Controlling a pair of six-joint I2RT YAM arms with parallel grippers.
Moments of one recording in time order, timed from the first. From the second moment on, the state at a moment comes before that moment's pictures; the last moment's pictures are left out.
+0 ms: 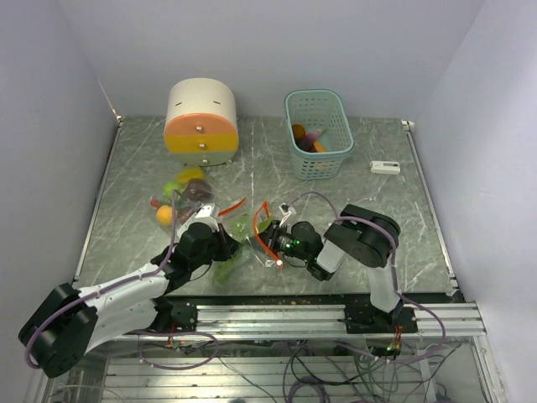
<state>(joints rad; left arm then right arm) -0.71 0.99 0.23 0.25 -0.03 -0.73 0.89 2.05 0.49 1.38 -0.18 0.90</state>
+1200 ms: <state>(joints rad) -0.72 0.89 0.20 0.13 -0.09 -0.74 0.65 1.53 0.19 1.13 -0.14 0.79</state>
